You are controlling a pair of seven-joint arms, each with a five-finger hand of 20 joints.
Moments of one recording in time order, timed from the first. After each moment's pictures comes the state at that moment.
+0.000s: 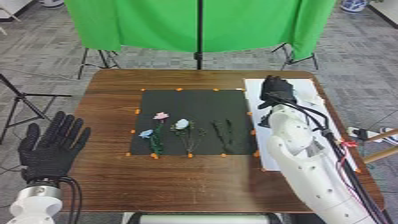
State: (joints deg) left arm 128.7 -68.0 -104.8 -123.6 2.9 10.9 12.7; right arm -74.8 -65.1 63.7 -92.5 -142.6 0.3 30.0
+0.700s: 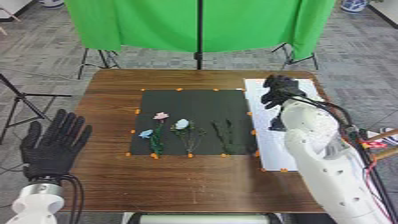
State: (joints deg) left arm 127.9 -68.0 -104.5 -123.4 3.0 11.0 12.8; right arm -79.0 -63.2 73.4 -102.7 -141.9 -24.1 27.8
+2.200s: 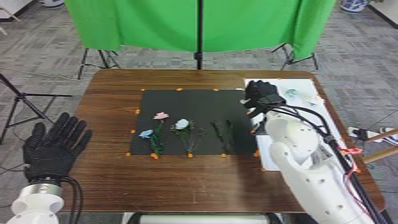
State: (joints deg) left arm 128.0 -67.5 -104.4 -124.1 6.9 15.4 11.2; right arm -80.0 -65.4 66.6 -102.8 -144.8 -12.4 18.8
